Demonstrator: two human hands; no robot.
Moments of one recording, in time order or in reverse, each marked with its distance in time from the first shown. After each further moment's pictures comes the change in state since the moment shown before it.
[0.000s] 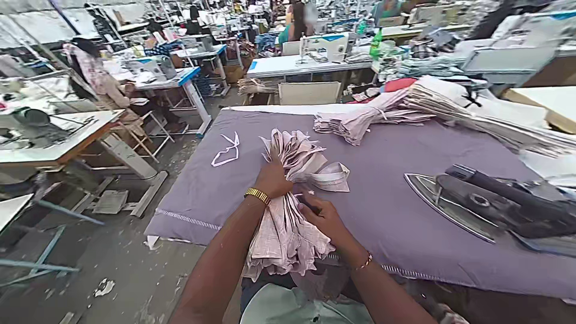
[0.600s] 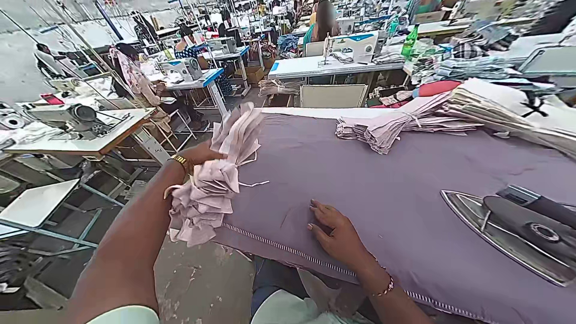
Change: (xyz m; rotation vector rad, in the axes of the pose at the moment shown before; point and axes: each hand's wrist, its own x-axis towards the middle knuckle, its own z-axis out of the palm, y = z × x) left_hand 0.033 -0.244 -0.157 -0.520 -0.098 -0.013; right_hand -0.007 0.009 0.012 -0.385 -0.041 -0.077
